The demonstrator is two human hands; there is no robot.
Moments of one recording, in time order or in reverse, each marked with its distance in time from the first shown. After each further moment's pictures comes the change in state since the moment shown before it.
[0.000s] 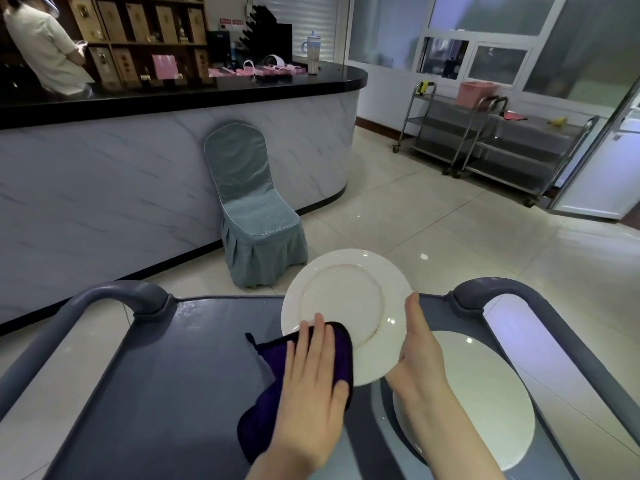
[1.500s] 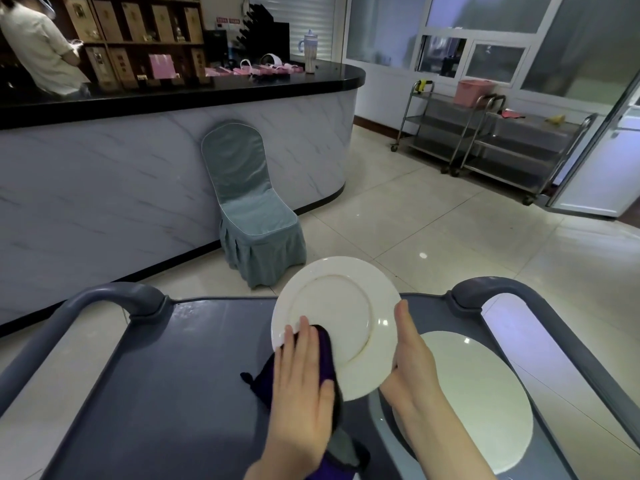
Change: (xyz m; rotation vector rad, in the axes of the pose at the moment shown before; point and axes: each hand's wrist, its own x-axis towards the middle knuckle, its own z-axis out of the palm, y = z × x) left_hand -0.002 -0.002 0.003 -0.135 0.066 -0.090; right_hand 0.001 0.007 -0.009 -0.057 -0.054 0.042
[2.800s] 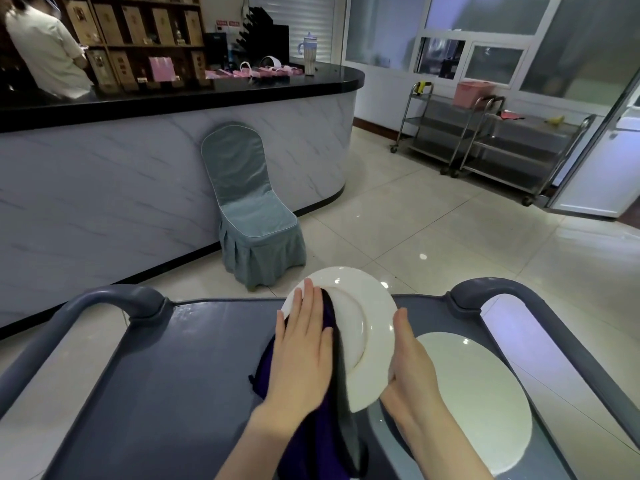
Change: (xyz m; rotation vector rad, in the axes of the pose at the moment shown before) left_hand 0.055 0.011 -0.020 0.131 -0.105 -0.034; right_hand -0.007 0.002 -0.003 -0.156 0.061 -0.031
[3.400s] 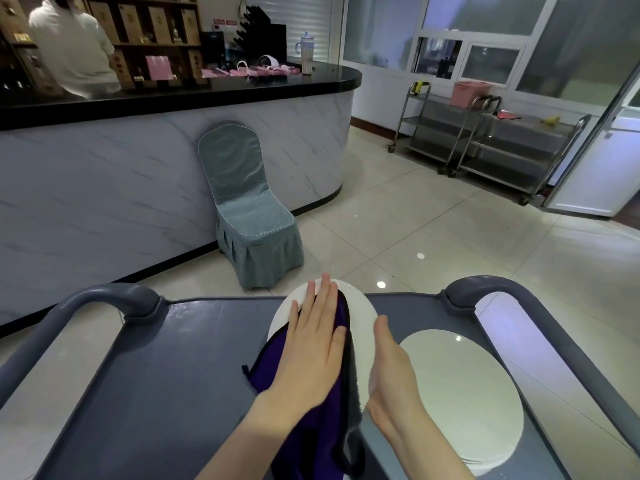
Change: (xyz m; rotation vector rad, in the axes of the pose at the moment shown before) left_hand 0.009 0.014 0.001 -0.055 -0.109 0.111; right_hand 0.005 0.020 -0.002 -0.144 0.010 0.054
